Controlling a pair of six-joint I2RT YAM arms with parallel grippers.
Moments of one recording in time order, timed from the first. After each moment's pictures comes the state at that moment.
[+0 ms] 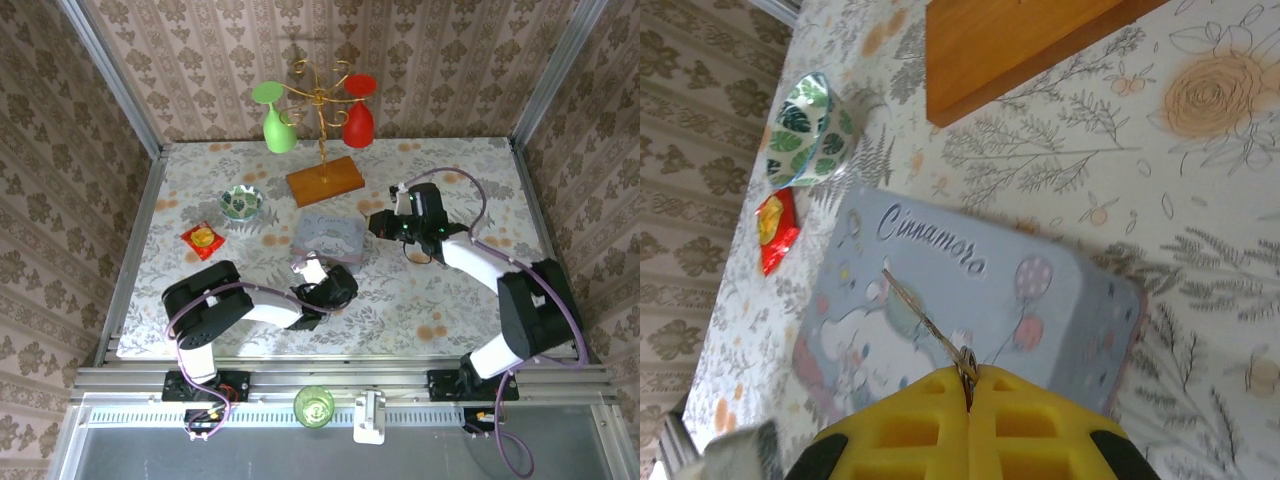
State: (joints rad) left arm -1.15 1.81 0.74 0.29 -0.62 -1.41; right arm 0.30 1.56 0.90 0.02 -0.45 0.54
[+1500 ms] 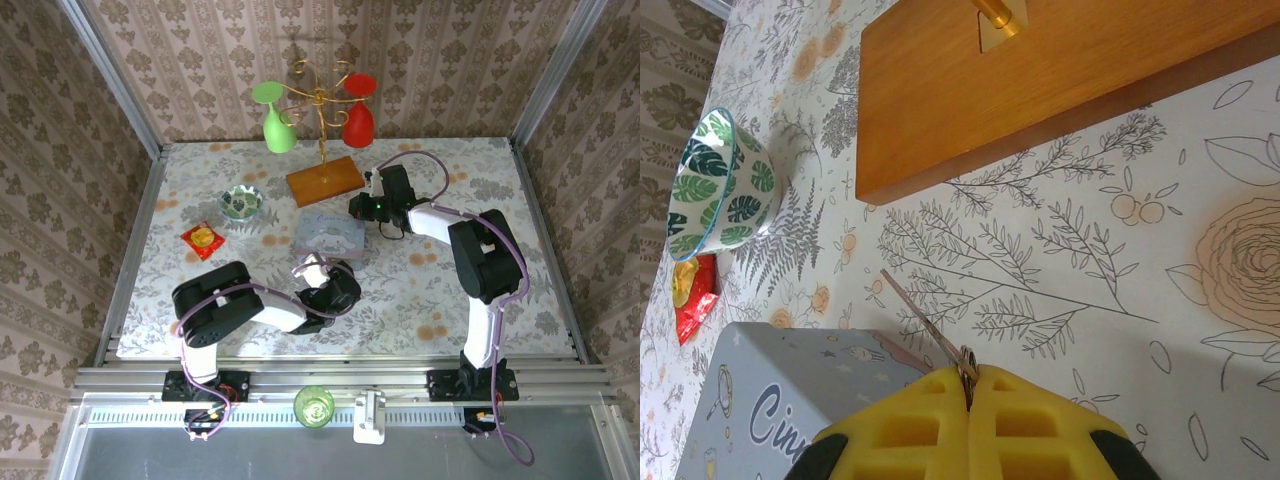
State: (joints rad) left arm -1.17 1.87 0.73 0.44 -0.73 -1.45; right arm 0.33 1.98 1.23 0.05 -0.42 0.50
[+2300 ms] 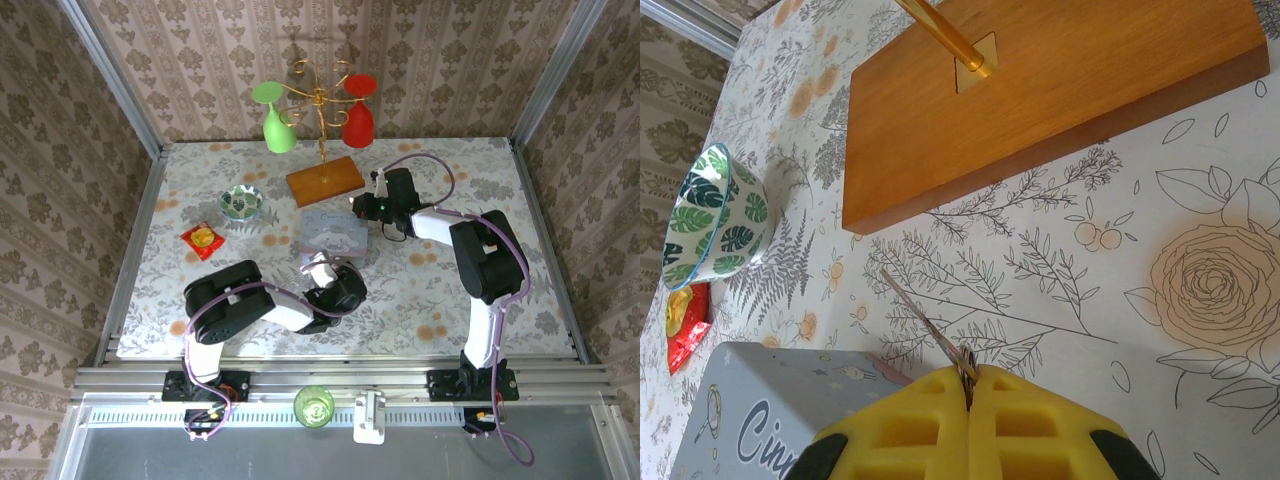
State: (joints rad) left arm -1.18 1.94 0.77 0.49 -0.75 -1.35; right arm 0.31 1.97 1.17 0.17 -0.40 0.52
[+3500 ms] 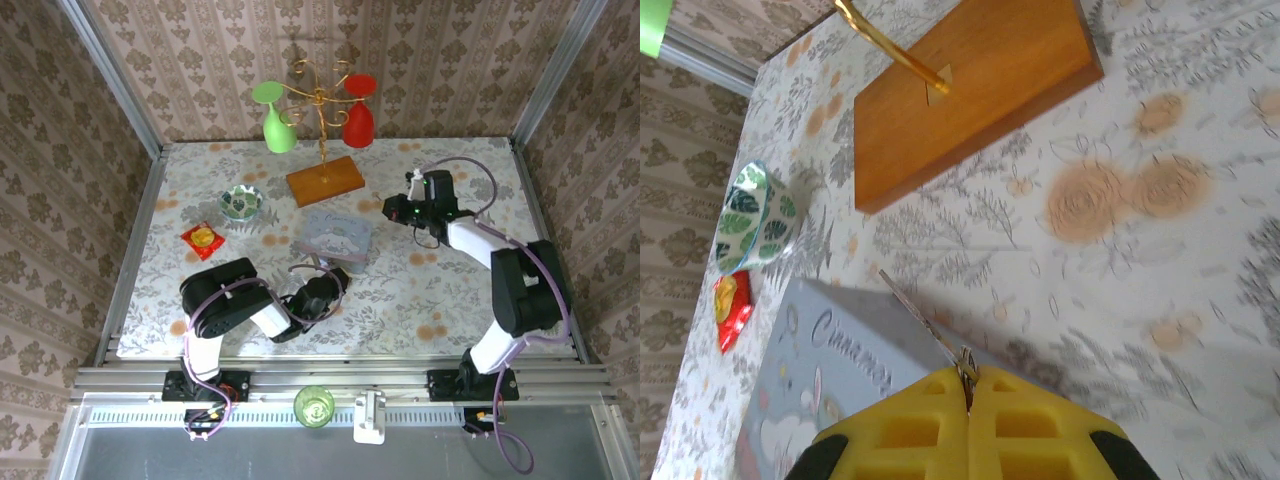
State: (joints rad) left arm -1.09 1.93 0.51 1.02 -0.39 -1.27; right arm 0.16 1.64 0.95 0.03 -0.49 0.51
